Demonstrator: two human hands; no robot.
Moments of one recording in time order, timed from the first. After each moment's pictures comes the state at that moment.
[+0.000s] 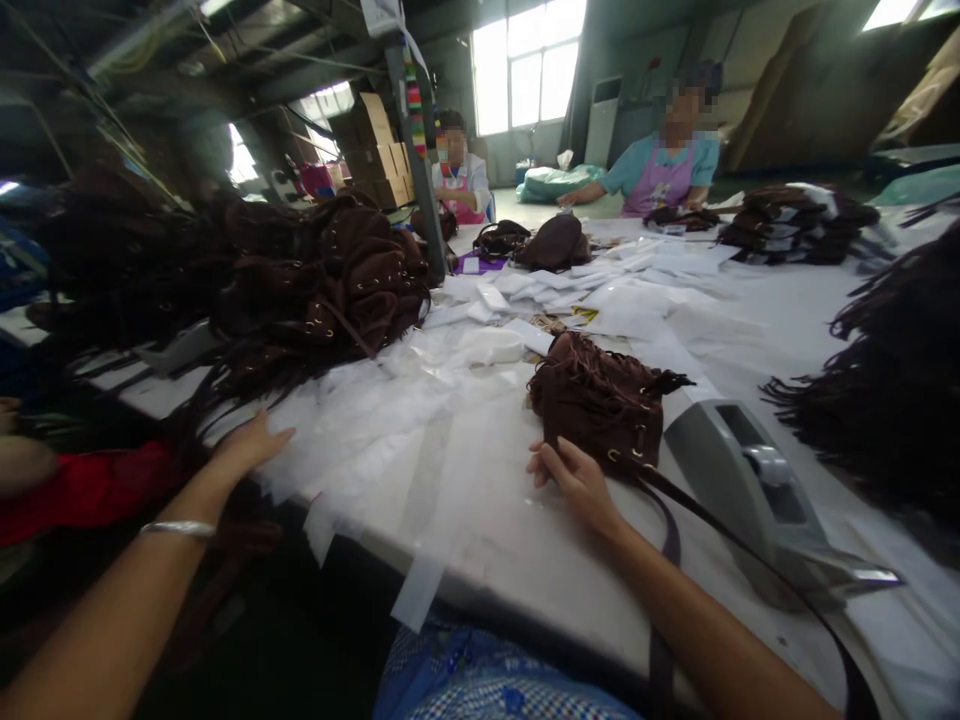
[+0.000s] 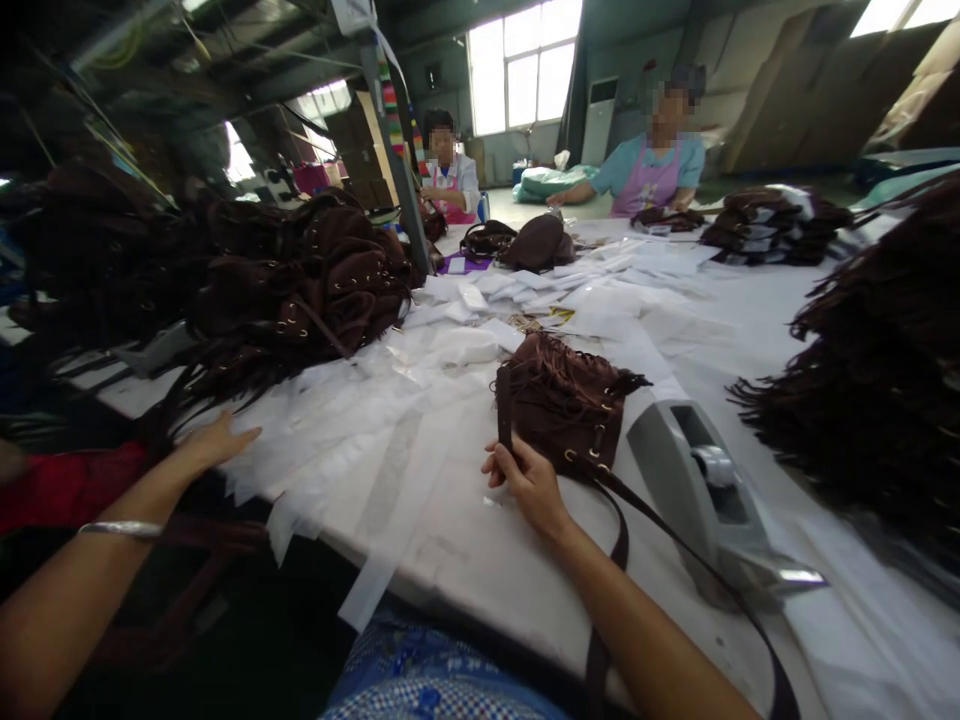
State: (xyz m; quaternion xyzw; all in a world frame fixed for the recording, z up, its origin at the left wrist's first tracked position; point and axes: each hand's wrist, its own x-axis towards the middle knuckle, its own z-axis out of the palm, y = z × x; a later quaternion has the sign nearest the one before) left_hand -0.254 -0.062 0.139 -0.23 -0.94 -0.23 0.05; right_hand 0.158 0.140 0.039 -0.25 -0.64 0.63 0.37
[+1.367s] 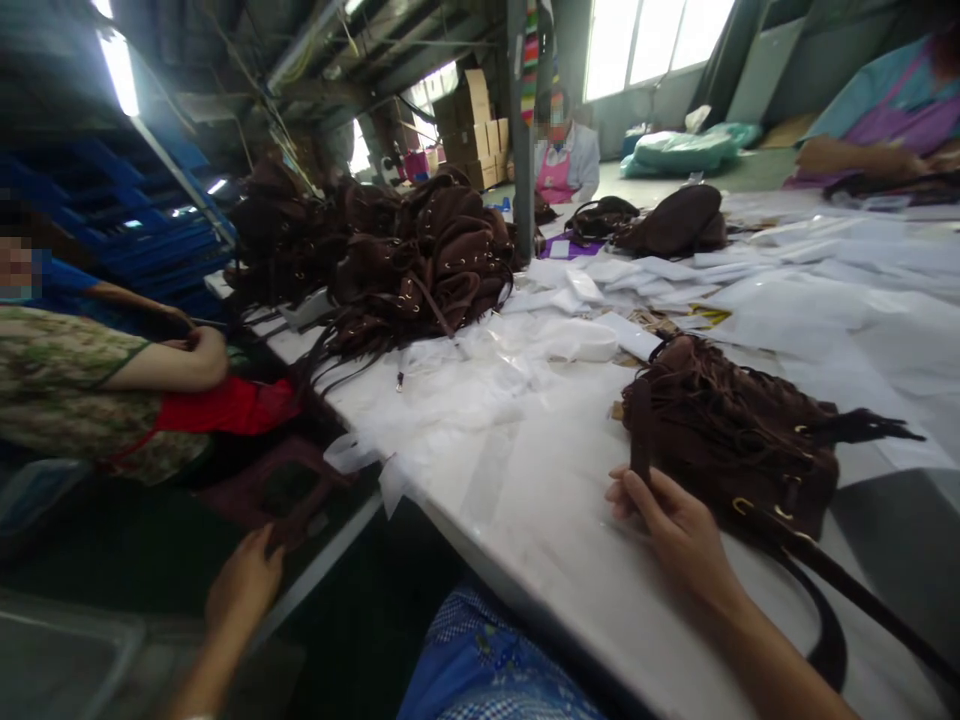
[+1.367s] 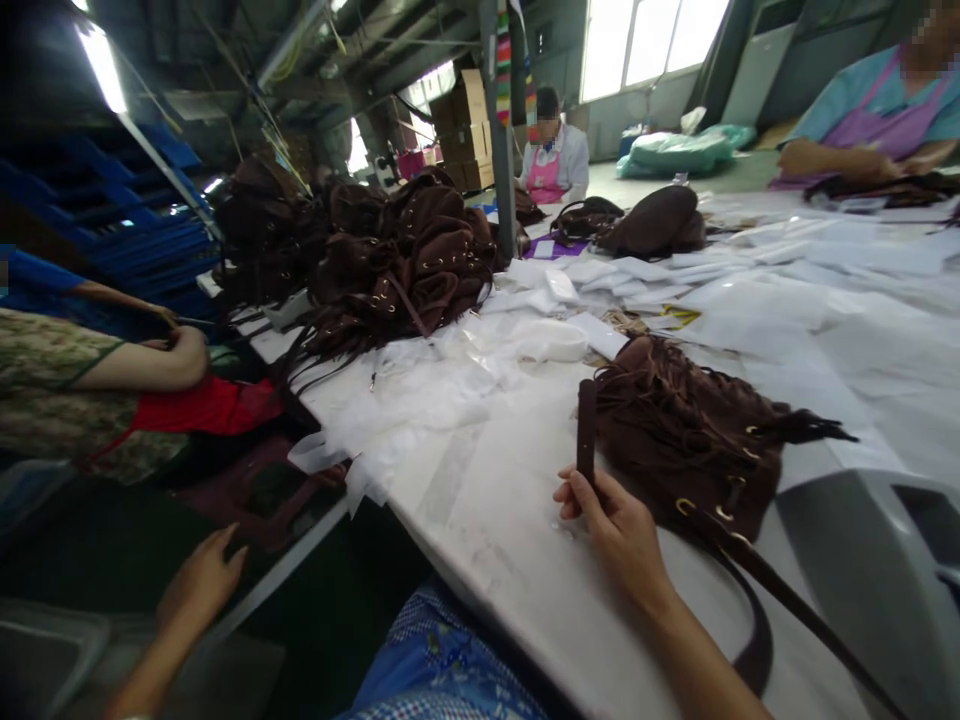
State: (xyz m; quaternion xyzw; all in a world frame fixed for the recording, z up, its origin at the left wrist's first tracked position) left_hand -0.186 -0.300 0.014 -0.12 -0.99 -0.09 0.08; right_hand 0.160 0.145 0.027 -0.28 -0.70 0.58 0.30
